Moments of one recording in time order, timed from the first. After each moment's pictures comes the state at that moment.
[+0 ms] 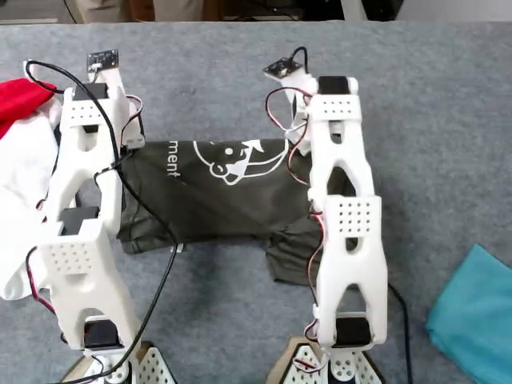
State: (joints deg) left arm -9.1 30.8 -22.4 76.8 -2.5; right arm -5.4 64.0 -62.0 89.9 29.6
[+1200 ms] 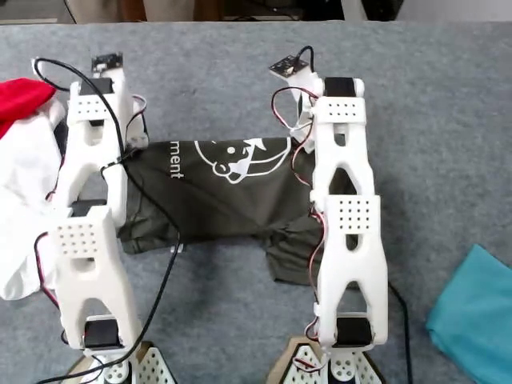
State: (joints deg) left arm -8.6 41.9 -34.0 82.2 -1.1; right arm -3.9 68.7 -70.7 92.2 30.6
